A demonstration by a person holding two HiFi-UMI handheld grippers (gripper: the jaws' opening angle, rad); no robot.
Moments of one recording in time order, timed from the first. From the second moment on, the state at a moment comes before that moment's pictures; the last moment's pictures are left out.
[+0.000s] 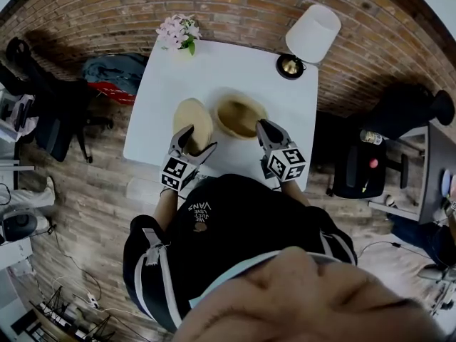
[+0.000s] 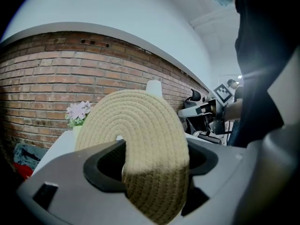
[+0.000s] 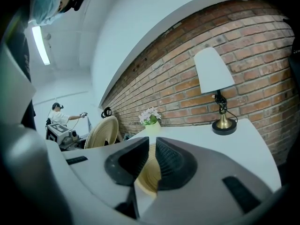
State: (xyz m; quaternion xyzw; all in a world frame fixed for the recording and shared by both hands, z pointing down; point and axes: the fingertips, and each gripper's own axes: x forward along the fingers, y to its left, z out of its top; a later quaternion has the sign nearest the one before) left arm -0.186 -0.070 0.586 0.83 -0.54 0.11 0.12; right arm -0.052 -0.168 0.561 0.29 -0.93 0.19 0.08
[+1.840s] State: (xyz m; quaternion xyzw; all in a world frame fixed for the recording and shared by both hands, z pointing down) left arm -0.217 -0.066 0.573 0.82 -0.56 0.06 0.12; right arm -0.054 -0.181 0.559 0.33 -0.92 0.19 0.10
